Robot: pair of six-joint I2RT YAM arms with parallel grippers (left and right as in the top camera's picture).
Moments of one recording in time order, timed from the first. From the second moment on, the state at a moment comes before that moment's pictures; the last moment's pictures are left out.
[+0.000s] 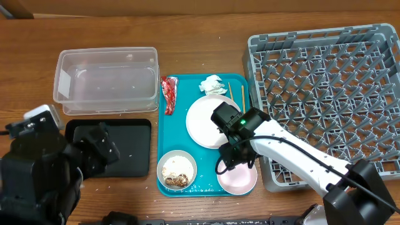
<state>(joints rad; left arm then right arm) -0.23 0.96 1.75 -1.56 -0.28 -0.58 0.73 1.64 1.11 -1.08 -0.04 0.30</state>
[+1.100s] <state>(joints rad) -0.23 1.09 1.74 -1.57 -0.28 -0.58 0.73 1.46 1.23 -1.18 0.25 0.62</state>
